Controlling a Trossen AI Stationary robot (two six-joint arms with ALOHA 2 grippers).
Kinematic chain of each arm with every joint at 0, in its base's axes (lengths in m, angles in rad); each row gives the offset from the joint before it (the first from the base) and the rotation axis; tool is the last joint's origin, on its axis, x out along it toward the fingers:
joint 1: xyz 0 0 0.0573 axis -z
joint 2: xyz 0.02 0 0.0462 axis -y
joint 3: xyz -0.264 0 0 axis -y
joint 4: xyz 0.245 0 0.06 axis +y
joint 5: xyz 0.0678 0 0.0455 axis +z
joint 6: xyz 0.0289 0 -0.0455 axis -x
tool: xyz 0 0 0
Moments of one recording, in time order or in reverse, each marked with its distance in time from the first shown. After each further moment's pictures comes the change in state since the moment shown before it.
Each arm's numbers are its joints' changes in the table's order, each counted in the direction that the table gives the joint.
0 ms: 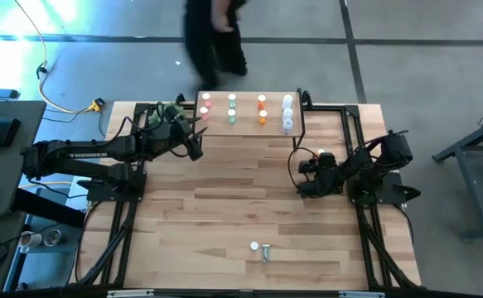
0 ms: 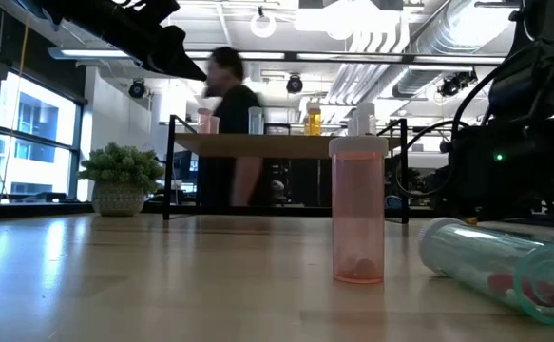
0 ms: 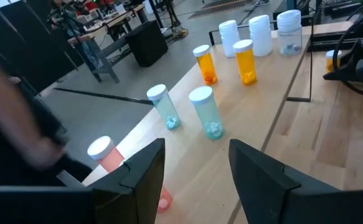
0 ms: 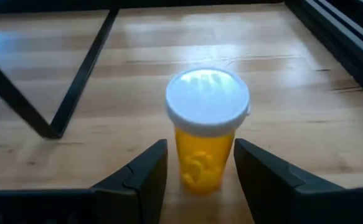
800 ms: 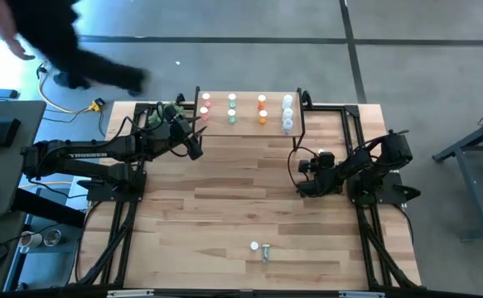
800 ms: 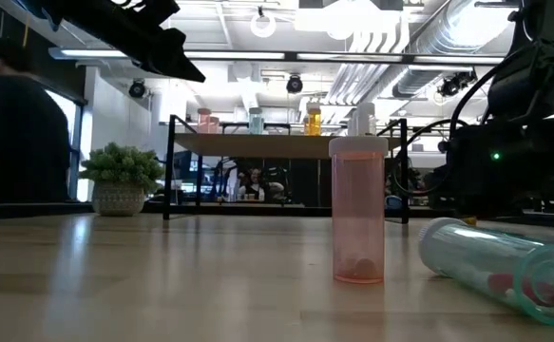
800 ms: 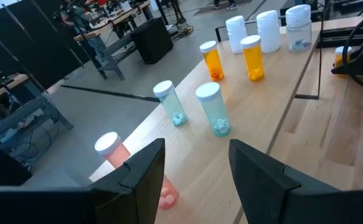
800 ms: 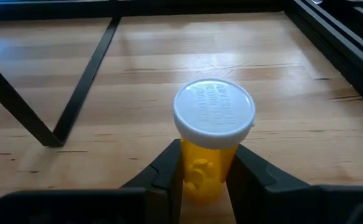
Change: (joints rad) left arm 0.000 0.000 0.000 0.008 0.024 0.000; right arm 0.009 0.001 0.001 -0.013 -0.019 0.020
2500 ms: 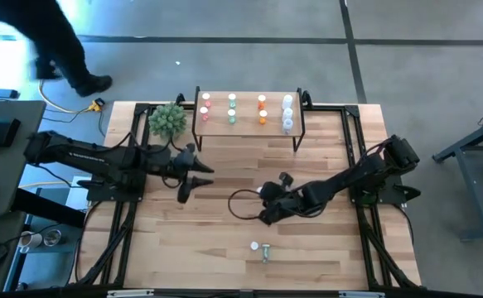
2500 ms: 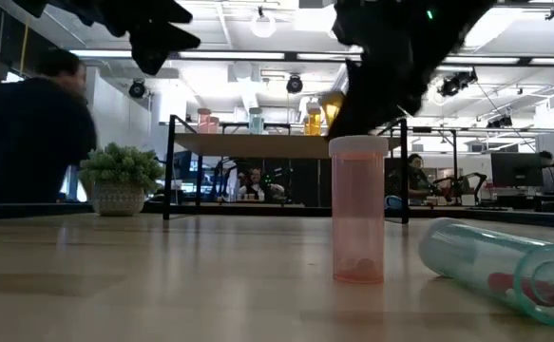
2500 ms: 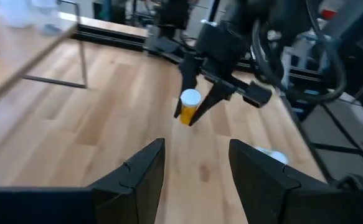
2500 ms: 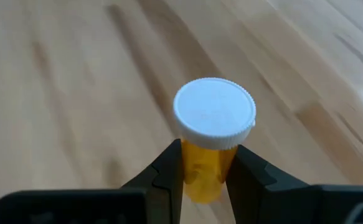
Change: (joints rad) left arm 0.322 0.000 0.000 0.061 -0.474 0.461; right arm -0.272 0.026 0.634 -0.096 0.508 1.164
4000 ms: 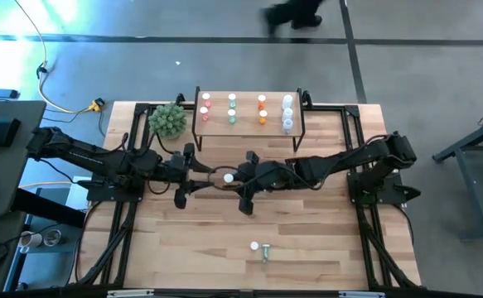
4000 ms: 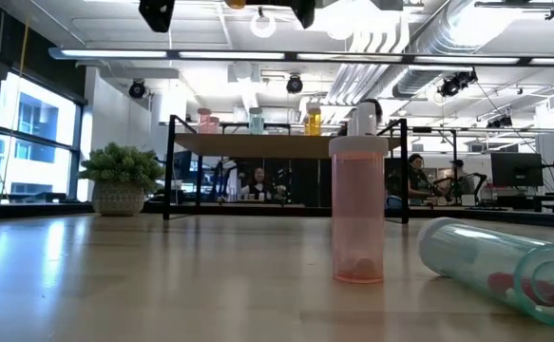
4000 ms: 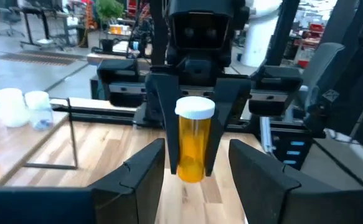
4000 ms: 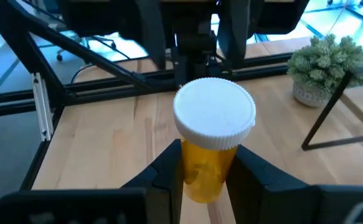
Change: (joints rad) left arm 0.116 0.000 0.000 -0.283 0.122 -0.109; right arm 0.166 0.000 0.343 -0.206 0.333 0.438
